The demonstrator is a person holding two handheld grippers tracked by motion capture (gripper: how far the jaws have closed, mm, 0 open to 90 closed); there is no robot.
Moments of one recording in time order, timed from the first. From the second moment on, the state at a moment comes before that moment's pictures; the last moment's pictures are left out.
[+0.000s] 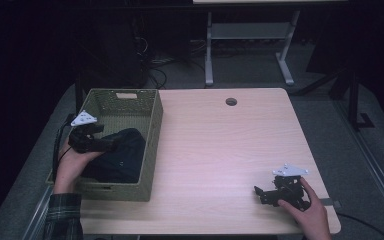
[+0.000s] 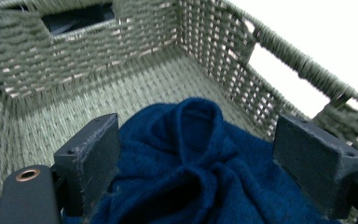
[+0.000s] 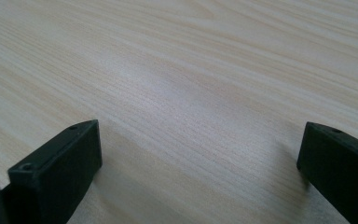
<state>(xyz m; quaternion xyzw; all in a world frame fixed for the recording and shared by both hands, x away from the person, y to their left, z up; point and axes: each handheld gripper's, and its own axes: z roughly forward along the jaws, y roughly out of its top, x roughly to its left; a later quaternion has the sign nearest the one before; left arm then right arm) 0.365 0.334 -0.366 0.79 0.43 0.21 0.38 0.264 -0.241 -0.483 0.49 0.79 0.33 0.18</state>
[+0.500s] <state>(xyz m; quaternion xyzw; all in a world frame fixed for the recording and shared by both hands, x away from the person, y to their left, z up) 0.368 0.323 -0.386 0.82 0.44 0.17 0.34 0.264 -0.241 -0.483 0.49 0.79 0.33 0.18</state>
